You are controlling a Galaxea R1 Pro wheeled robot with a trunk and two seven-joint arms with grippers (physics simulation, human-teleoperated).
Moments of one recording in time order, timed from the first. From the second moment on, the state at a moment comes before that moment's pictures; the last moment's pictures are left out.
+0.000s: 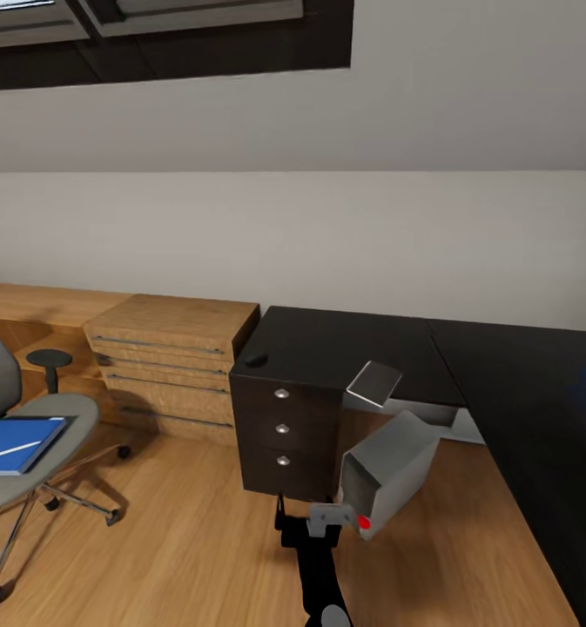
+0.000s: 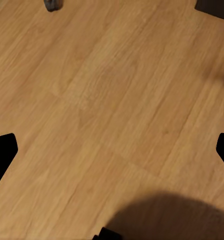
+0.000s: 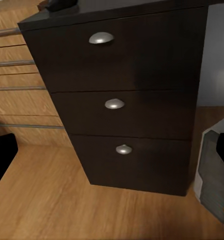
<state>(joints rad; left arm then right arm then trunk) 0.23 0.01 -0.15 -1.08 0.27 -0.03 0.41 -0.20 0.17 0.61 -1.01 -0.21 -0.26 -0.48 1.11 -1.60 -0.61</state>
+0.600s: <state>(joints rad) 0.23 0.01 -0.14 -1.05 0.27 -0.15 0.41 -0.48 0.17 0.60 -1.04 -0.23 -0.04 -0.60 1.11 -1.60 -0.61</state>
